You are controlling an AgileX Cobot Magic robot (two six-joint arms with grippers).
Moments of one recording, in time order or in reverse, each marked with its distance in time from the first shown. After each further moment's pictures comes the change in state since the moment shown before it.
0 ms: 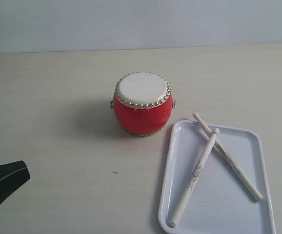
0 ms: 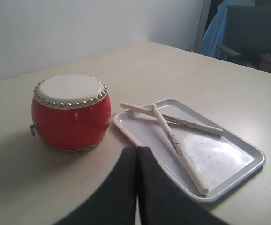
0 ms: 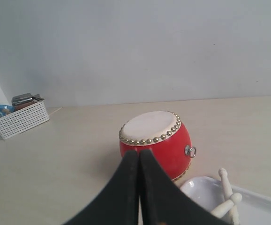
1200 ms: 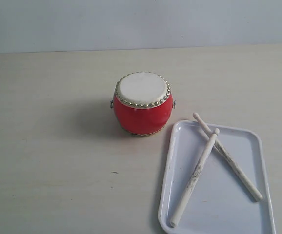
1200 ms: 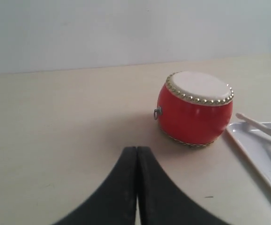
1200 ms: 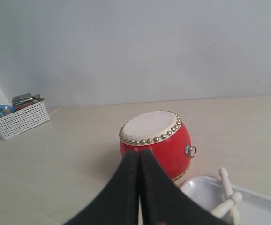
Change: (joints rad) left arm 0.613 -0.288 0.000 0.063 0.360 -0.050; right arm 0.000 0.000 0.000 0.000 0.002 0.002
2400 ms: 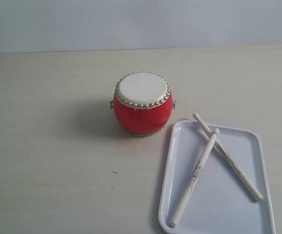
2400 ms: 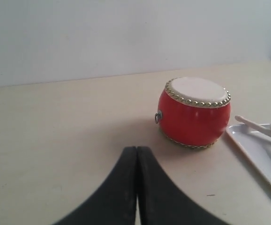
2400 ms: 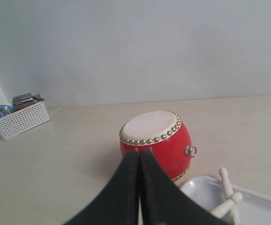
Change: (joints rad) left arm 0.021 -0.223 0.000 0.309 0.181 -0.286; right arm 0.000 0.000 0.000 0.000 0.000 0.000
